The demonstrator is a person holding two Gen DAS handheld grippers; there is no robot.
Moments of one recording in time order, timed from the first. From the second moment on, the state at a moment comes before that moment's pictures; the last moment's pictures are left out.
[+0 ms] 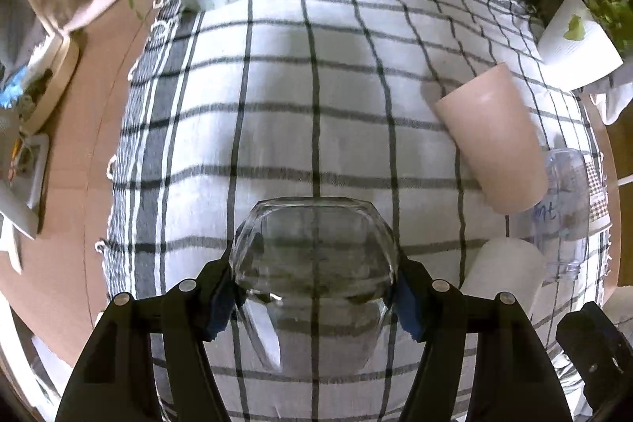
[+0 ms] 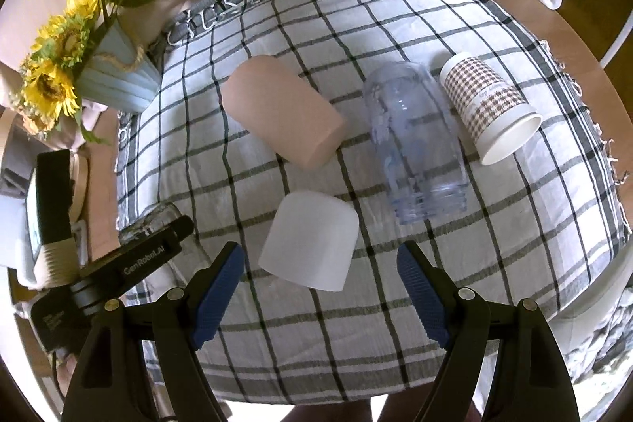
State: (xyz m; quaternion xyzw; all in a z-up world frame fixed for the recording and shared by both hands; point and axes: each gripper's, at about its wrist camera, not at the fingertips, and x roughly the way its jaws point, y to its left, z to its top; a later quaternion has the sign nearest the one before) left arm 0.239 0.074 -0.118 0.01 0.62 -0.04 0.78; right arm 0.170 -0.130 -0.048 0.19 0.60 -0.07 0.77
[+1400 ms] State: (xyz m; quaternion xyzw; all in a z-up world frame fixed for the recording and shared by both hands) left arm 0.184 0.066 -0.122 0.00 0.60 -0.04 0.80; right arm 0.151 -0.131 -0.072 0.15 0.64 -0.07 0.75
